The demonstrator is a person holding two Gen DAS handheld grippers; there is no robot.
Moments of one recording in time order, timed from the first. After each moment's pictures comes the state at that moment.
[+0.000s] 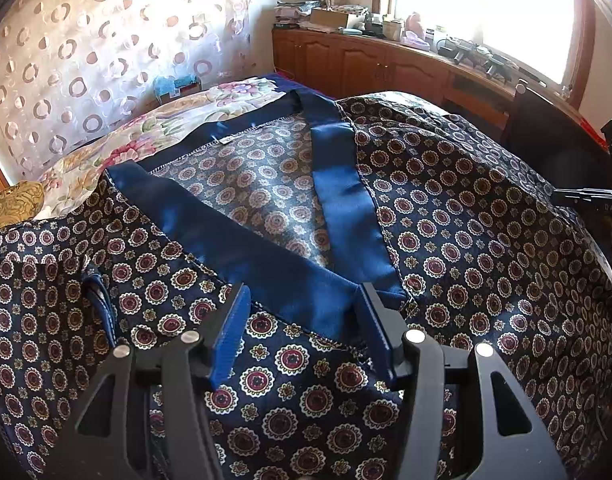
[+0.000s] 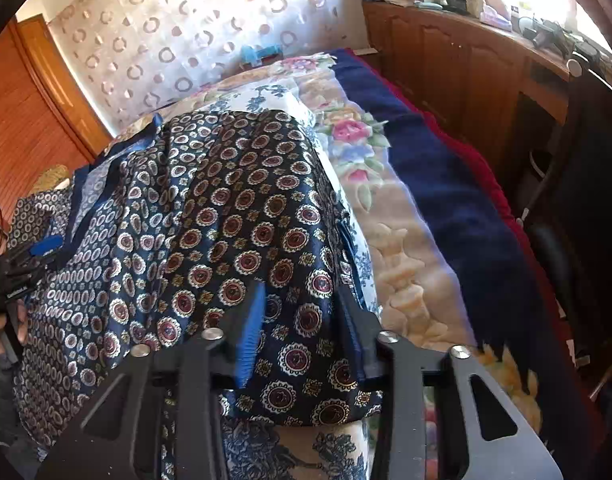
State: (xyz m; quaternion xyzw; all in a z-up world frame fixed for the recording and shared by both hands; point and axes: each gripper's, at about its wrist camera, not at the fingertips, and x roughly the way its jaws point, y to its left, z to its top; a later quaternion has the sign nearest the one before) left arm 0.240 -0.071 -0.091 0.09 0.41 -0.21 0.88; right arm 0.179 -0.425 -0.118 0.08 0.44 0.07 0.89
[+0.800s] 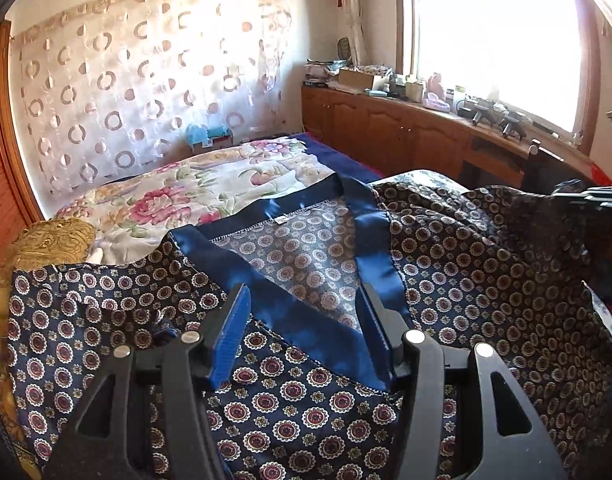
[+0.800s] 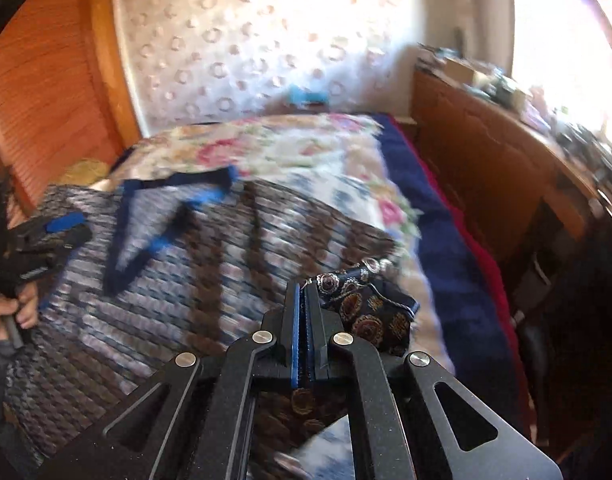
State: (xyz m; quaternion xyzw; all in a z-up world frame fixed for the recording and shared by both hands) left arm 0.234 -0.039 -0.044 0.05 0.31 -0.18 0.93; right arm 0.196 -0.325 -0.037 -0.03 0.34 0.15 0.93
